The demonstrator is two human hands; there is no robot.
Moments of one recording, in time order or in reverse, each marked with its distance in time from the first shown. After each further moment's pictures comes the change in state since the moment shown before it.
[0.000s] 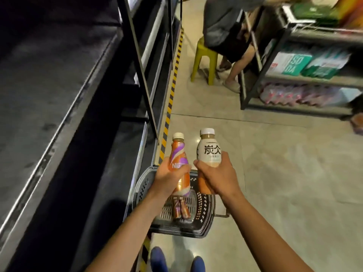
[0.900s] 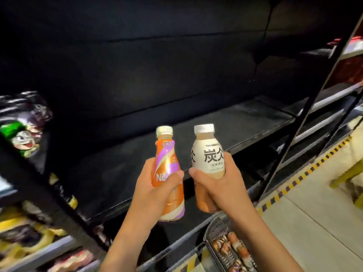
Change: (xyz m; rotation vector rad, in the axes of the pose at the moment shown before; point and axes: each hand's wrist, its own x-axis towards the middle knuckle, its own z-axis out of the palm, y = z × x) left_hand -0.478 -0.011 -0.085 -0.321 1.066 0.515; right_hand -0.366 -0.144 0.014 0.094 -0.911 -0.749
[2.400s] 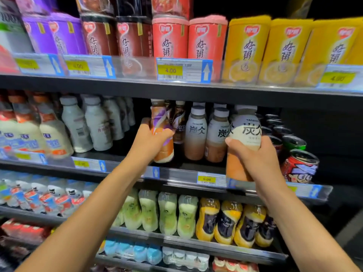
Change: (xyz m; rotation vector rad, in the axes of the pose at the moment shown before) left_hand -0.064 0.061 -0.611 0.127 0.750 0.098; right_hand -0.127 -0.188 0.500 0.108 -0.361 -0.163
